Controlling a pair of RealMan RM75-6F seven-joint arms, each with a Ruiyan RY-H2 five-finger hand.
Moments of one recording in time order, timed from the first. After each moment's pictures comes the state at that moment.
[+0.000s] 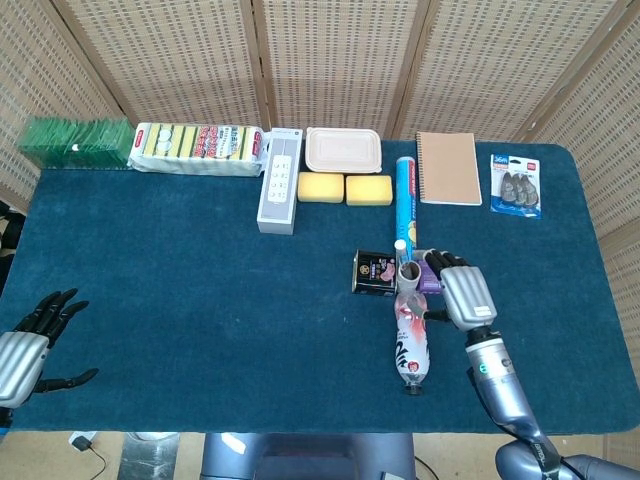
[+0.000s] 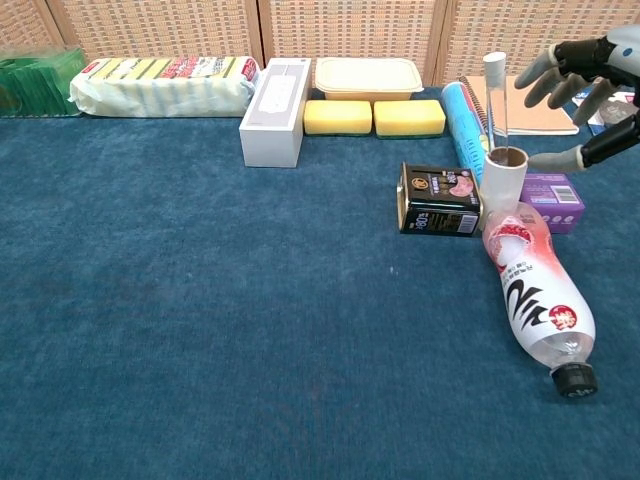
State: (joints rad) left arm -0.11 -1.08 0.07 -1.55 1.66 1.47 -0.15; right arm 0.44 -1.41 0.24 -1.69 -1.28 1.20 -0.22
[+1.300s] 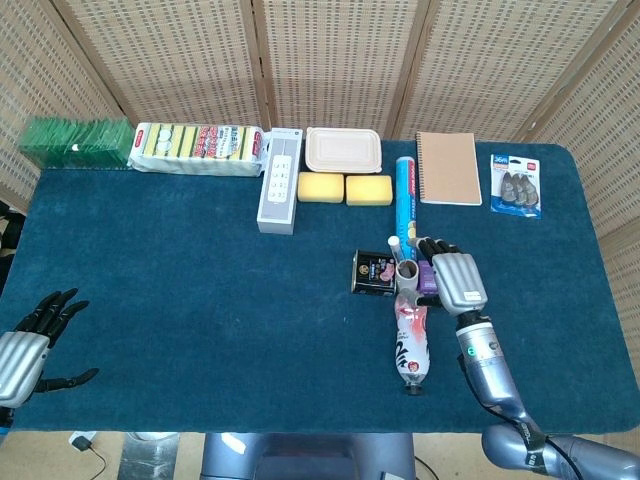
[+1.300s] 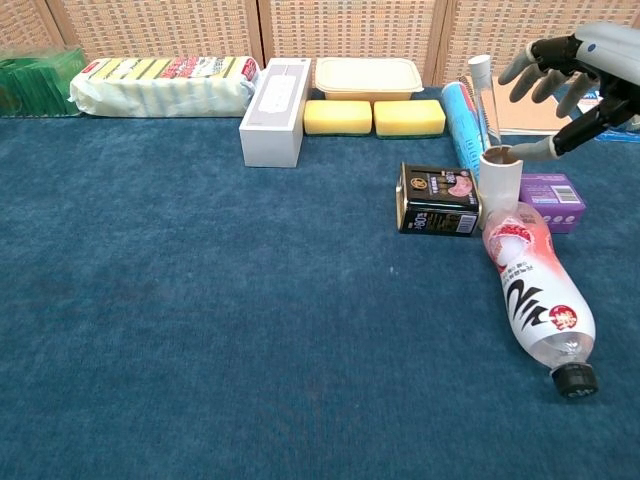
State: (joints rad) left arm -0.11 -1.08 0.07 -1.56 1.65 1.47 -0.14; right arm 0.53 -1.45 0.27 -1.66 -1.15 1.18 -0.31
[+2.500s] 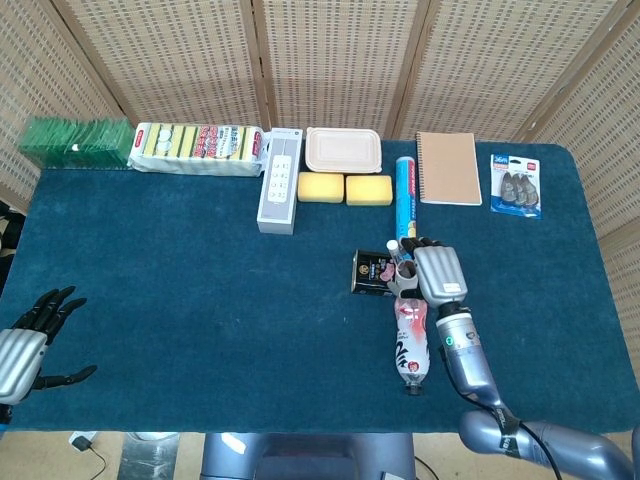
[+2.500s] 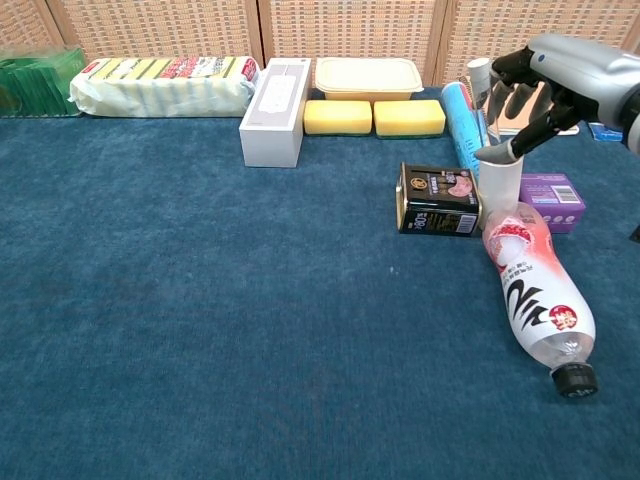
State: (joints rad) left arm -0.12 -1.07 0.06 -1.55 1.64 1.45 -0.15; right arm 0.61 -1.54 0.29 -1.59 -1.05 1.18 -0.42
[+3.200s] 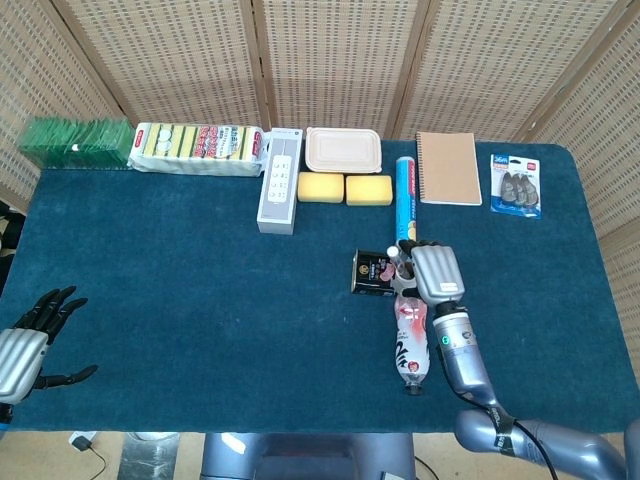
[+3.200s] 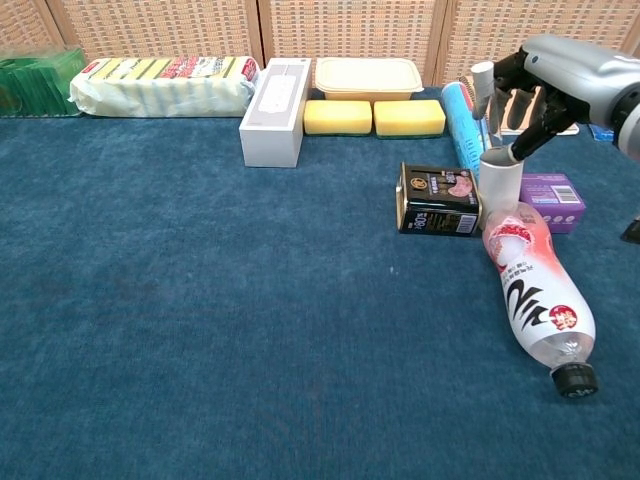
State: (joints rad) left arm -0.12 -1.07 0.06 -1.55 1.64 1.45 -0.15; right arm 0.62 -1.57 0.29 -1.58 -1.04 1.20 -0.44
